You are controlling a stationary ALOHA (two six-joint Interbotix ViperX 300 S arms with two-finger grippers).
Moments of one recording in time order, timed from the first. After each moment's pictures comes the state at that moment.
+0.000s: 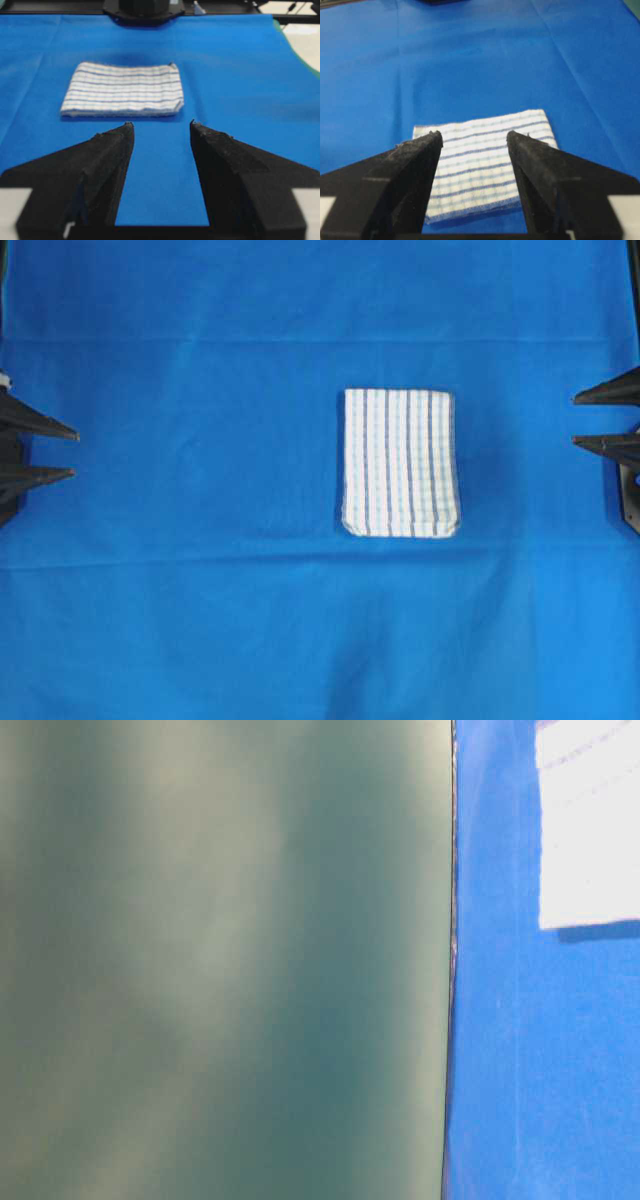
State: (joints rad) left arm -0.05 -1.36 1.46 -0.03 -0.03 0.01; right arm -0.05 -1.35 1.31 -0.22 0.29 0.35
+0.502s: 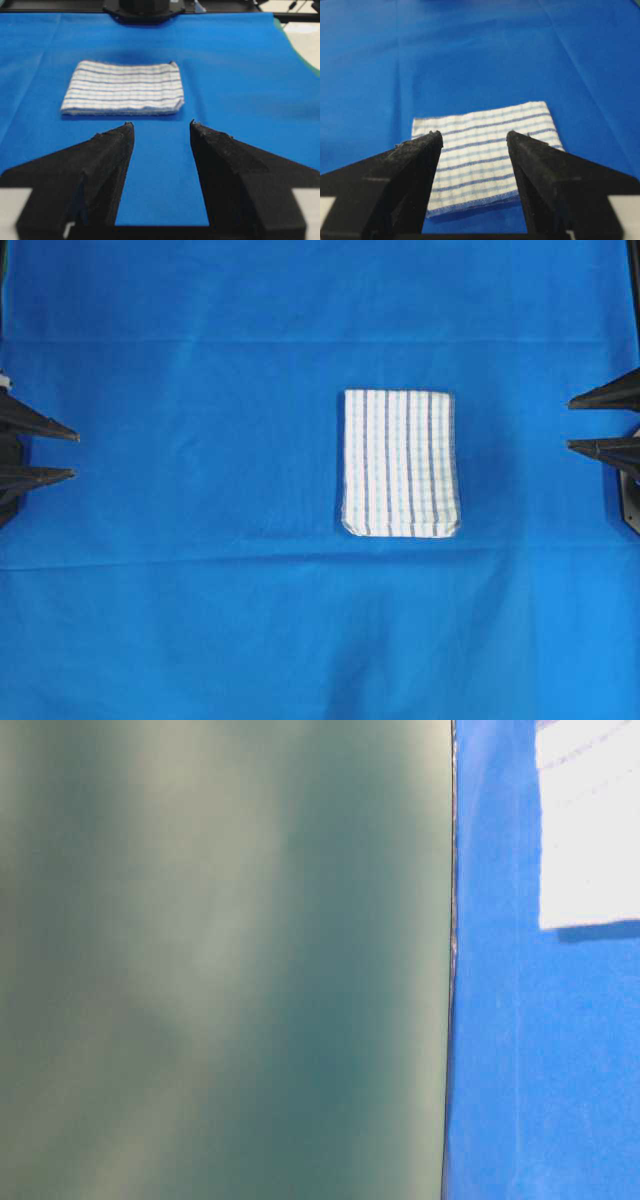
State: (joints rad) left arm -0.06 -1.36 1.46 -0.03 -0.03 0.01; right arm -0.05 -1.33 1.32 -0.21 0.27 0.35
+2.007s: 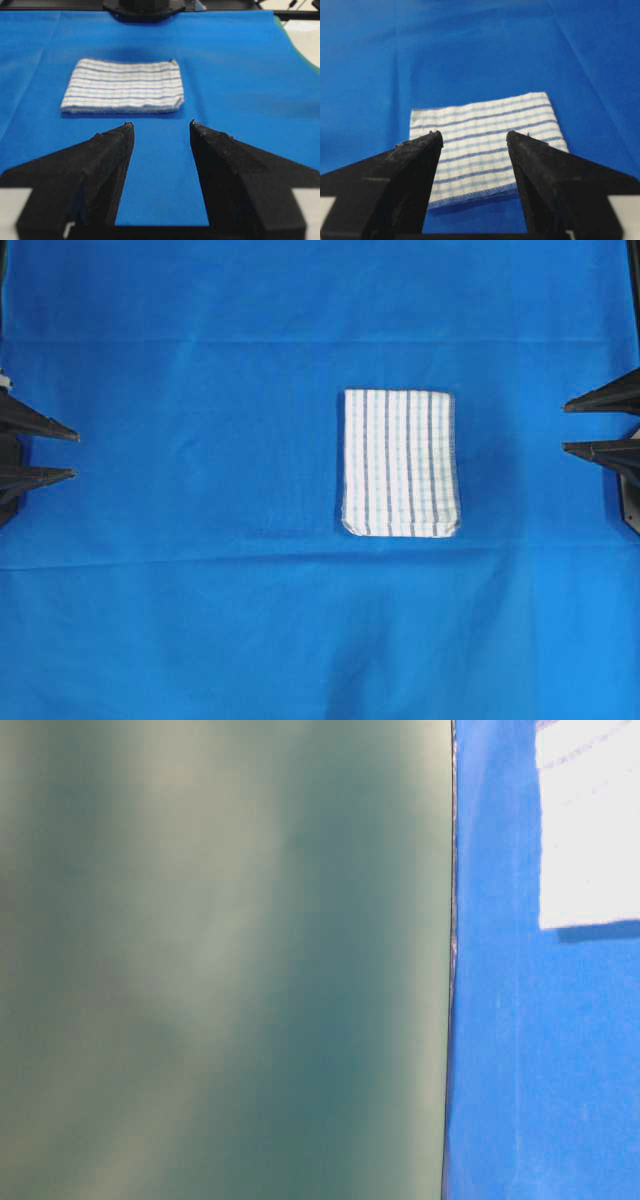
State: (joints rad) left arm -0.05 -1.36 1.46 -0.03 -0.02 0.01; right arm -0.05 -1.31 1.33 -0.21 0.27 0.35
